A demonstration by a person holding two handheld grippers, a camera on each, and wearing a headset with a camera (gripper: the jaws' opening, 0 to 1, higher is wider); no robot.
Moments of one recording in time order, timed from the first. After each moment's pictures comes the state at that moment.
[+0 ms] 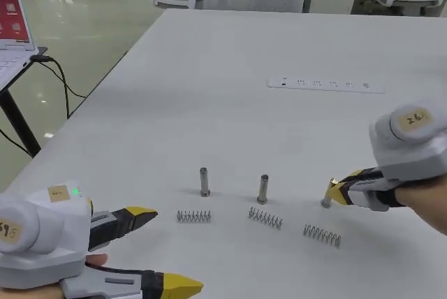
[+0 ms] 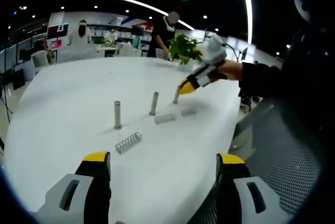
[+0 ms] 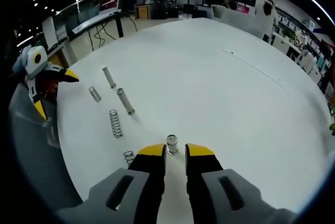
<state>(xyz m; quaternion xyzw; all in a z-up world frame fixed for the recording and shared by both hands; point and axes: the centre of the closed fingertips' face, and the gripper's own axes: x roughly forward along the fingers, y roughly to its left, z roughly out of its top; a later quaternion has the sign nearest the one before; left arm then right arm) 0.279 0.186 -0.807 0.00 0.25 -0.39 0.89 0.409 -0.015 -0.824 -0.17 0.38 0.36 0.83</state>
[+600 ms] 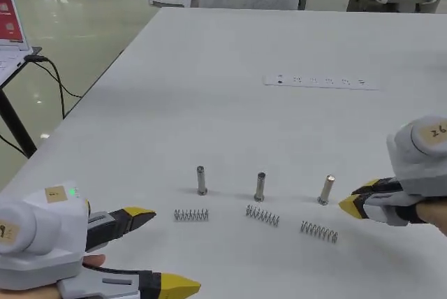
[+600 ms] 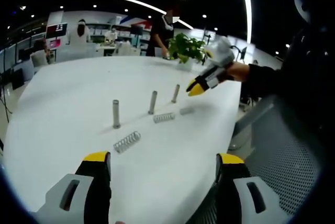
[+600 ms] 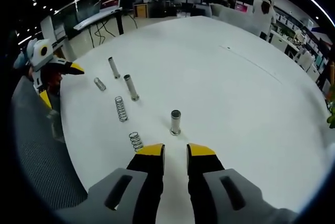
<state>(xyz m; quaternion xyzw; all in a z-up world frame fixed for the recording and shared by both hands) 0.277 0.184 -0.809 0.00 0.25 -0.39 0.88 0.378 -0.033 -0.825 -0.17 0.39 0.36 0.83</state>
